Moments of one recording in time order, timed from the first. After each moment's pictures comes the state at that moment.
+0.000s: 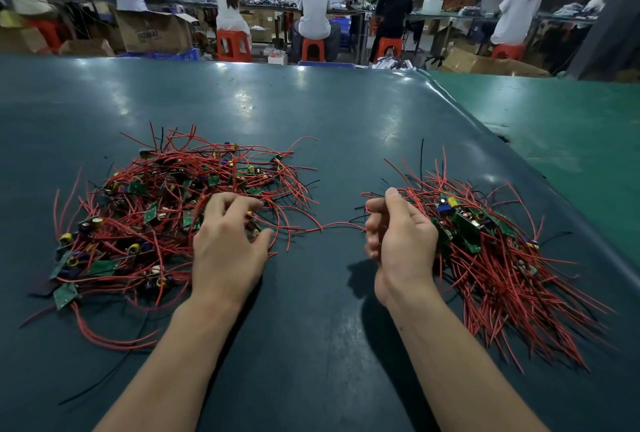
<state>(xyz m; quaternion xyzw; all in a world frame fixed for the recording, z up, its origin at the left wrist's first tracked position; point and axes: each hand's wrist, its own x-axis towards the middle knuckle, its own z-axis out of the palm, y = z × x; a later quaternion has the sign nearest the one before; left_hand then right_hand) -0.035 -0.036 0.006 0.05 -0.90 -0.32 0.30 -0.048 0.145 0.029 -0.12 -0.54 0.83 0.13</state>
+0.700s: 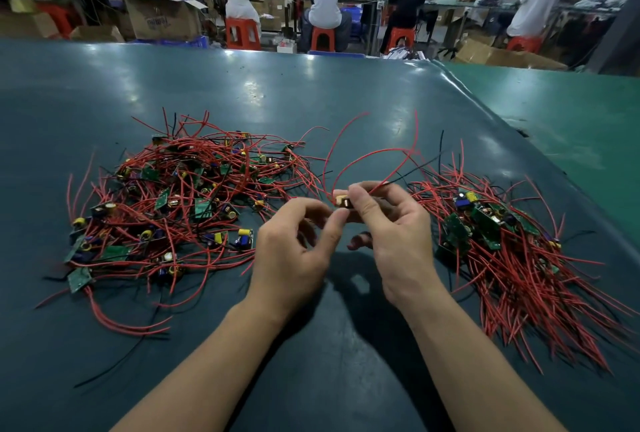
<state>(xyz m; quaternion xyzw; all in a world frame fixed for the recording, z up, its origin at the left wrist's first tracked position) -0.024 0.012 0.003 -0.10 -0.80 -0.49 0.34 -0.040 0.136 0.026 0.07 -0.60 0.79 0.08</state>
